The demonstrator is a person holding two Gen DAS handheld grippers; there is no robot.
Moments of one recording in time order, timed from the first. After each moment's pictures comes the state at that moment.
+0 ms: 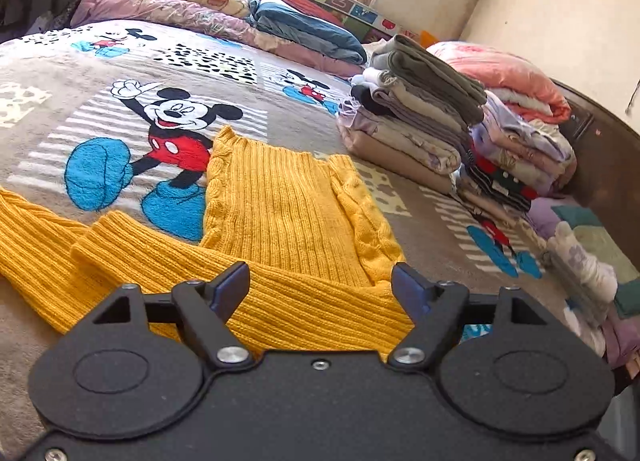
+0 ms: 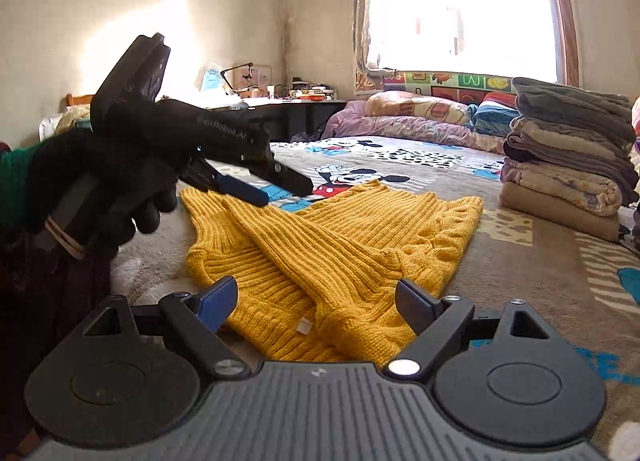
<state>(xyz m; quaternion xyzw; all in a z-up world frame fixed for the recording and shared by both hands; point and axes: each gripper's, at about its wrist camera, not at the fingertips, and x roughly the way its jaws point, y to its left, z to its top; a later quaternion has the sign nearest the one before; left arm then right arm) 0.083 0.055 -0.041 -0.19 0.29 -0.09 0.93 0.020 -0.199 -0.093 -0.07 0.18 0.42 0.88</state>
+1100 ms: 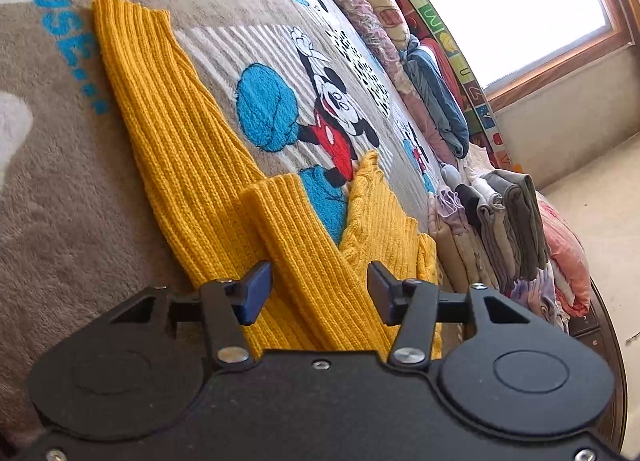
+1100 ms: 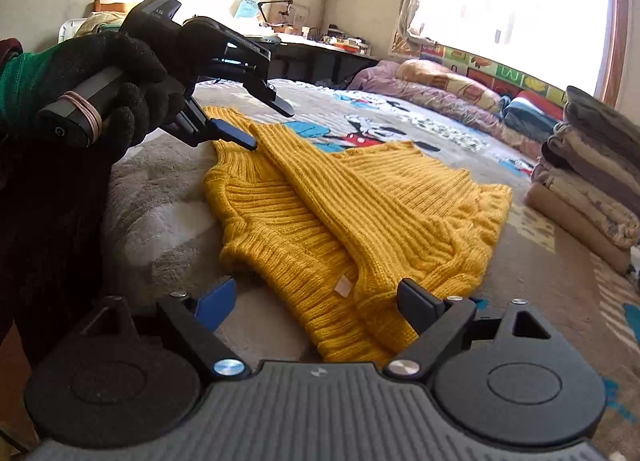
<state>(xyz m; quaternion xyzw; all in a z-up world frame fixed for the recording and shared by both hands) 0.065 0.161 -0.096 -0.47 0.27 0.04 0.84 0.015 -0.156 -0.110 -0.18 0.22 0.44 0.85</state>
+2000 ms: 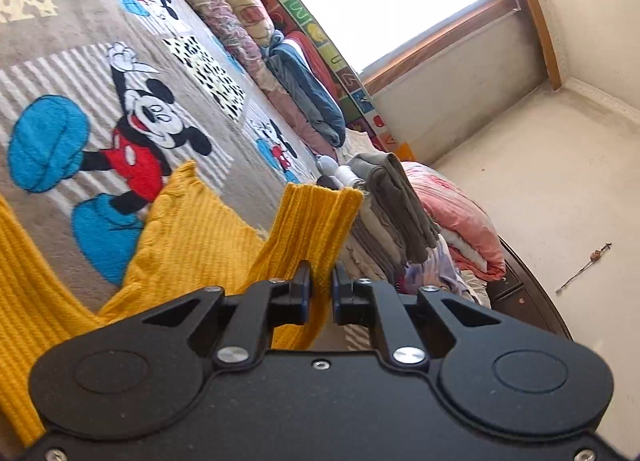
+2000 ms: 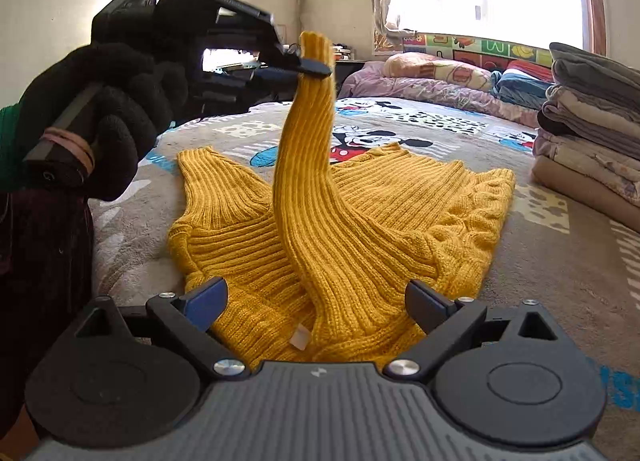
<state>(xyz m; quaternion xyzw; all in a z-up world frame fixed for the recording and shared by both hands) 0.132 0.095 -0.026 -0.44 0.19 -0.12 0.87 0.068 -0.161 -0.103 -0.08 0.23 0.44 0.86</state>
